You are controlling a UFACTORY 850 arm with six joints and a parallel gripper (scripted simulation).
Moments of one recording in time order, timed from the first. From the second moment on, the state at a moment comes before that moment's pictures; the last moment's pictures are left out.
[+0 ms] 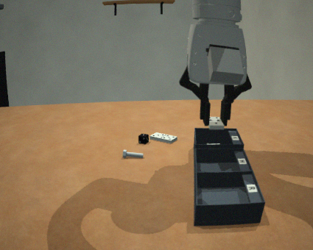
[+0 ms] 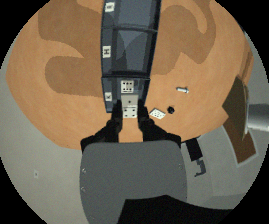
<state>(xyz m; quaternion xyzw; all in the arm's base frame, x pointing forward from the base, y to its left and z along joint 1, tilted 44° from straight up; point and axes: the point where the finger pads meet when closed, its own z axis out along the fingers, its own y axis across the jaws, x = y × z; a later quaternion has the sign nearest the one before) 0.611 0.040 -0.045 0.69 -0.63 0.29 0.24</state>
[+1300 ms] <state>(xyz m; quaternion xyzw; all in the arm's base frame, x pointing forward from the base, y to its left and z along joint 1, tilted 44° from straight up) 0.615 0.016 -0.069 0.66 -0.65 0.31 0.22</state>
